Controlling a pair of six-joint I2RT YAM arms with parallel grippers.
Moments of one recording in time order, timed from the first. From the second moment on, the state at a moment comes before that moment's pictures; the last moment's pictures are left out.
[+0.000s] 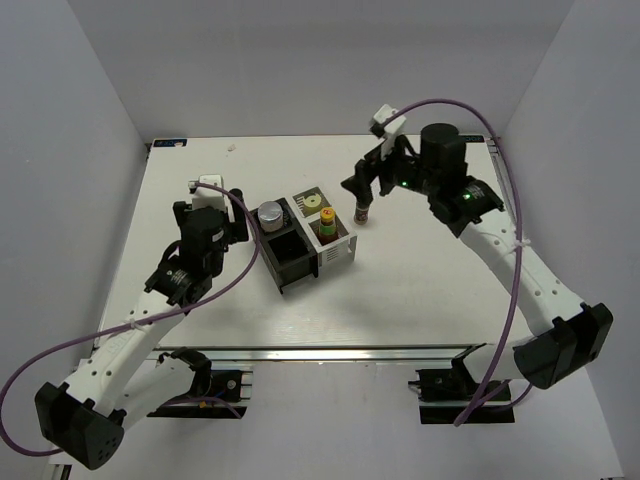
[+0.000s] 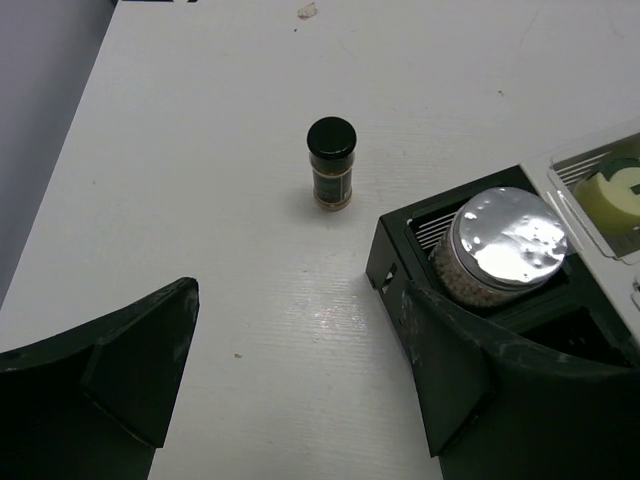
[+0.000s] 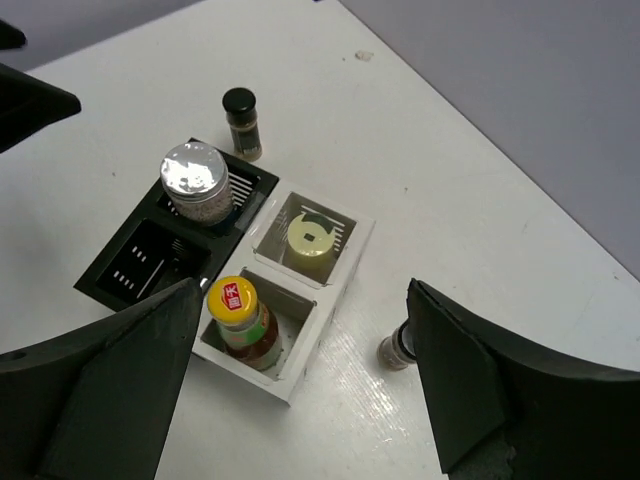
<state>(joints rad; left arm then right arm) -0.49 0.89 0.82 -0.26 -0.58 -0.14 0.54 1.37 1.43 -0.33 -0.41 -0.19</state>
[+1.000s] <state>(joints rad) -0.17 1.81 1.52 -0.61 -0.21 -0.27 0.24 1.15 1.05 -0.34 -0.99 -0.21</state>
